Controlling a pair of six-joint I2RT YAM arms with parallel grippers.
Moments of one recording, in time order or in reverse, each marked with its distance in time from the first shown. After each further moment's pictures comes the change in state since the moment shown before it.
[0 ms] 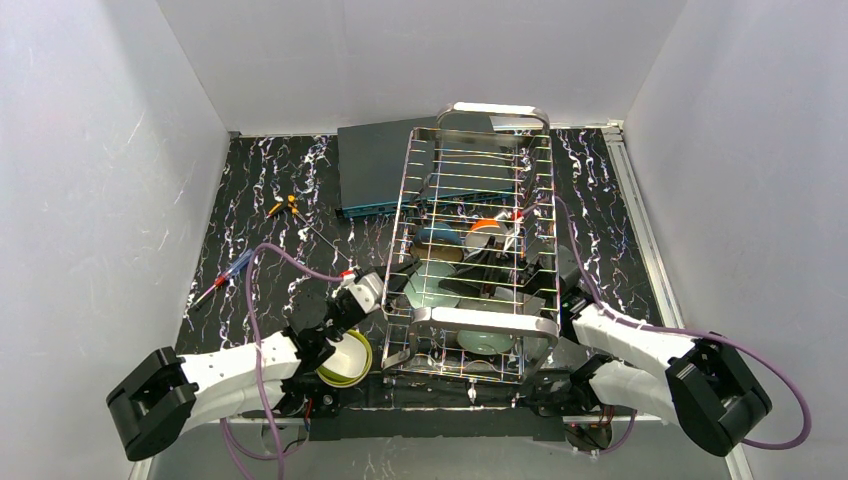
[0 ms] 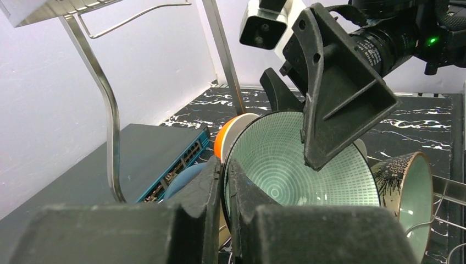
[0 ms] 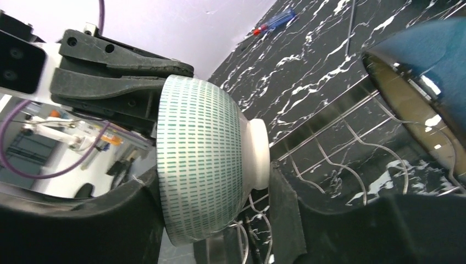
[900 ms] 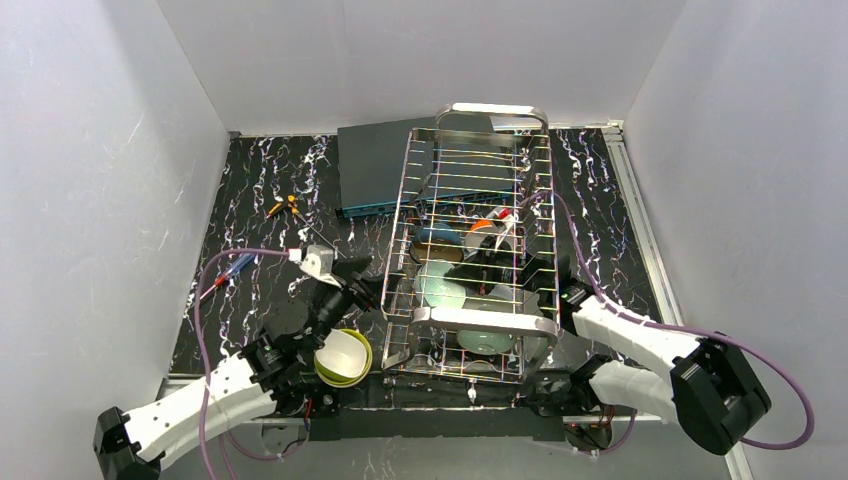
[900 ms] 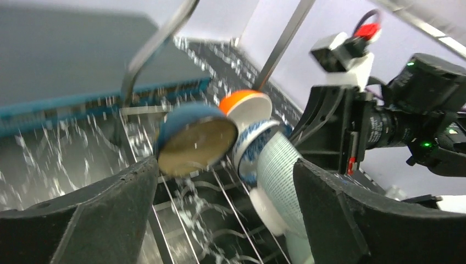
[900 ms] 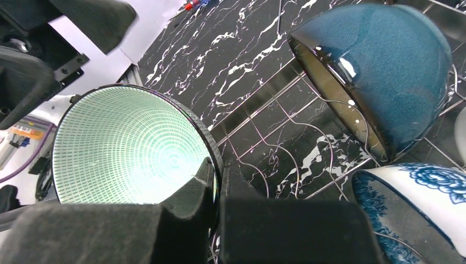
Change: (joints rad) left arm -0.008 -0.458 0.039 -0.615 -0.378 -0.559; right arm 0.001 0.007 0.103 -0.339 0.111 -0.267
